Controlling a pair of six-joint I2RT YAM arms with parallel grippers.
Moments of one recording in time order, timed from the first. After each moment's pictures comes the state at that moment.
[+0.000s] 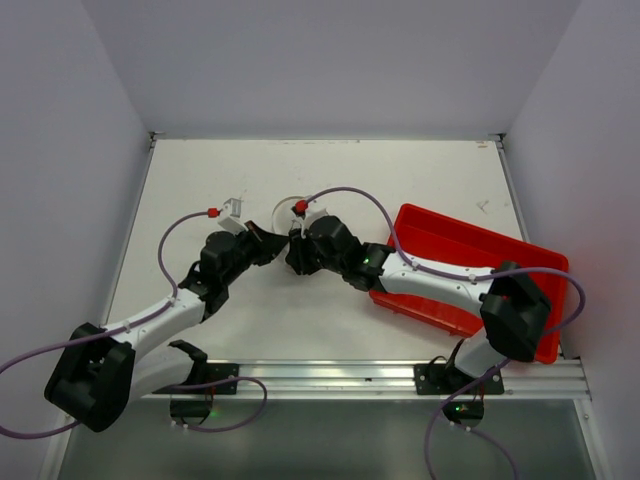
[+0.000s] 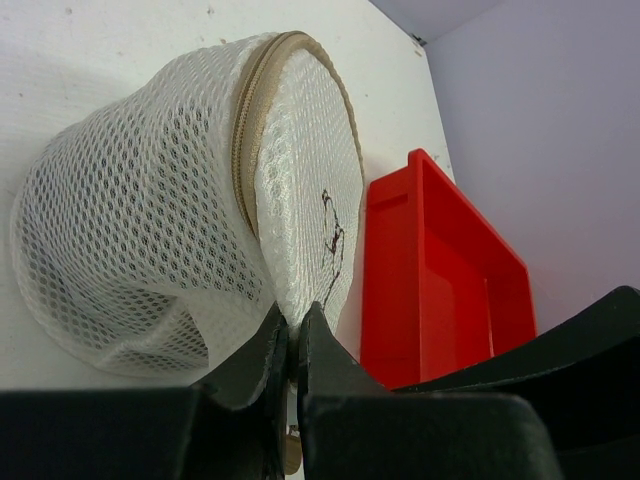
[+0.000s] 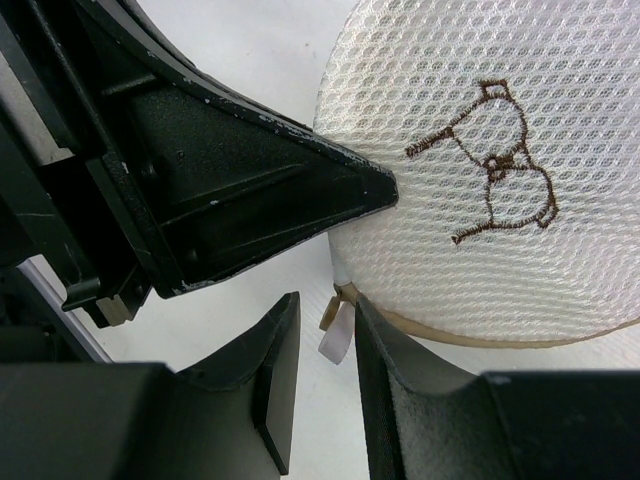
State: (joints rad) left arm -0.47 1.10 0.40 0.45 0.10 -0.88; right arm 1.00 1.57 1.07 -0.04 0.12 0.44
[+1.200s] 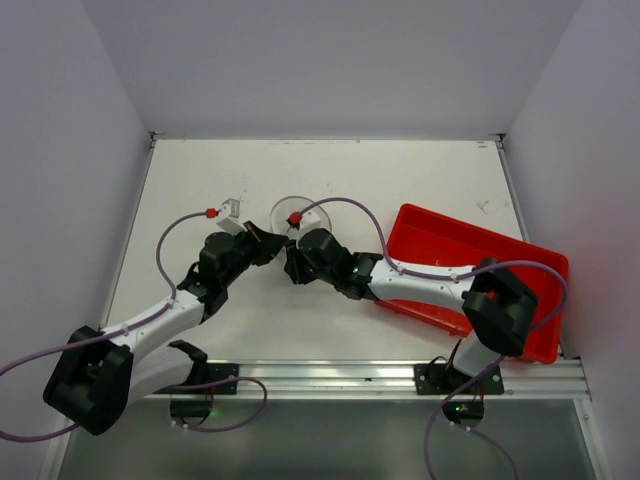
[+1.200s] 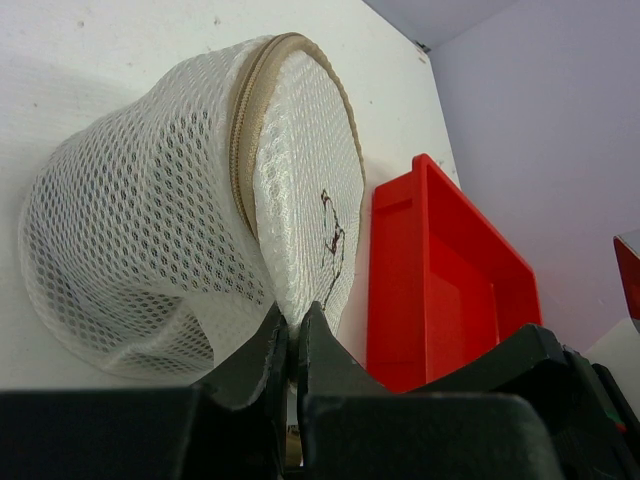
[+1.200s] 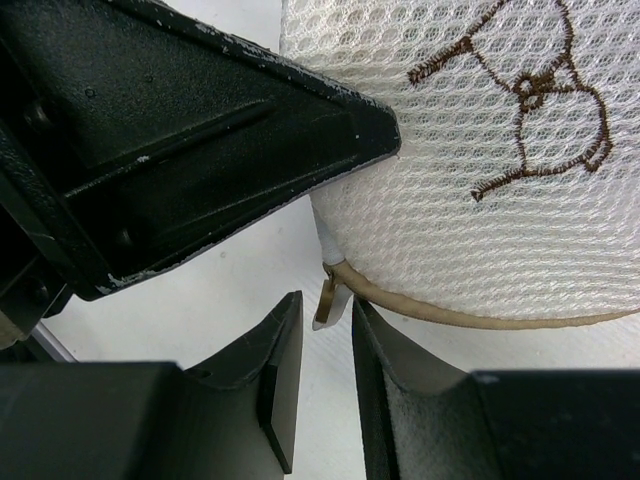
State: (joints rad) left arm -0.47 1.09 0.39 0.45 0.08 -0.86; right arm 1.05 1.63 1.04 0.00 0.19 0.49
